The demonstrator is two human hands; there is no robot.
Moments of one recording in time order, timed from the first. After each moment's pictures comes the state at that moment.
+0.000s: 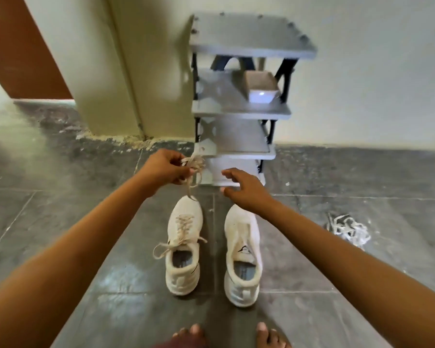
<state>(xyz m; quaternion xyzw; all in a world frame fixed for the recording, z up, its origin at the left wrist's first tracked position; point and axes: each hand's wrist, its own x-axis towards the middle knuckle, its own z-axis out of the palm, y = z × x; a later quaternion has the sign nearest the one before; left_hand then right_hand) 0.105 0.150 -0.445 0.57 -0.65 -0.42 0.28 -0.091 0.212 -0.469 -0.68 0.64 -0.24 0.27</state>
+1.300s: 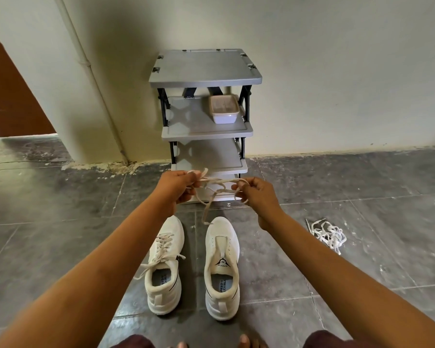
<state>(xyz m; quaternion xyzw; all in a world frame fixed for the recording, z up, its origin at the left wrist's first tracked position) 0.011 0.185 -0.422 0.56 -0.49 -0.57 0.36 -0.161 0.238 -0.453 -0.38 0.62 -0.55 0.42</state>
